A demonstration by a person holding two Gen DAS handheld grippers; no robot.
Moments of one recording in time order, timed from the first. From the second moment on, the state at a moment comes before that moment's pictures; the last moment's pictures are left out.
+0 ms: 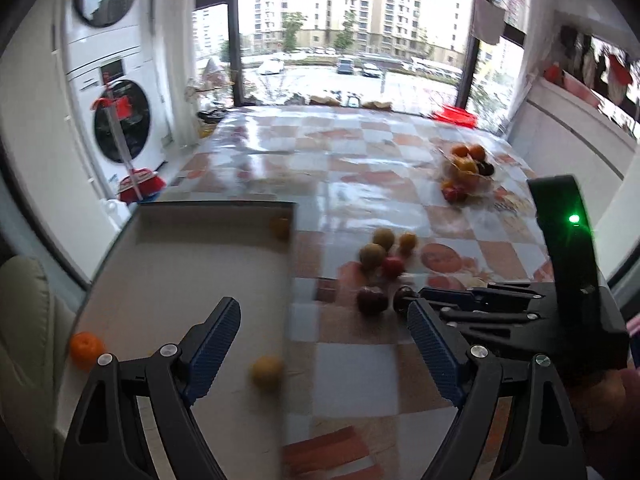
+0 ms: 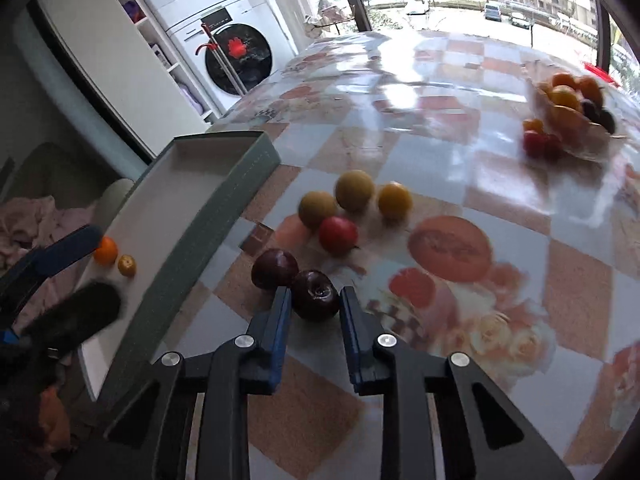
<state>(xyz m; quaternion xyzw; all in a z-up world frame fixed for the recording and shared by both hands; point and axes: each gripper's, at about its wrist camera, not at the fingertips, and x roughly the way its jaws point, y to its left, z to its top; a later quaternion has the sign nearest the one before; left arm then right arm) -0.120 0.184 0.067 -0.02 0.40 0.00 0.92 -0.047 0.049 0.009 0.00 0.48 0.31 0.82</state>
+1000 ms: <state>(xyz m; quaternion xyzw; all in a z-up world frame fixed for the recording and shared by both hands) -0.076 0.147 0.010 -0.02 0.46 -0.02 0.89 -0.093 -0.043 0.019 0.07 0.47 0.23 0.85</state>
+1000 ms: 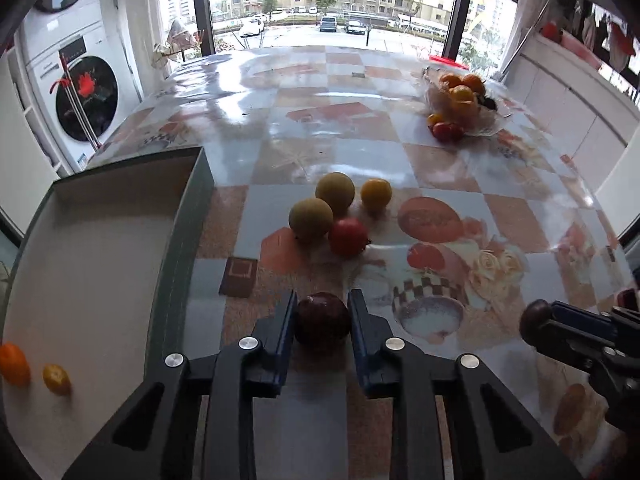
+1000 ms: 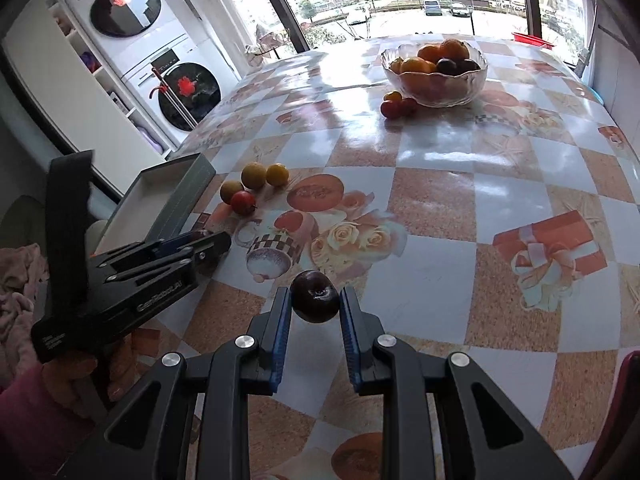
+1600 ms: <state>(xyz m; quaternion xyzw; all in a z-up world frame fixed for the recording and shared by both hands) -0.149 0.236 0.058 -0.05 0.40 0.04 0.91 -0.112 0.030 0.055 0.03 0.46 0.27 0.85</state>
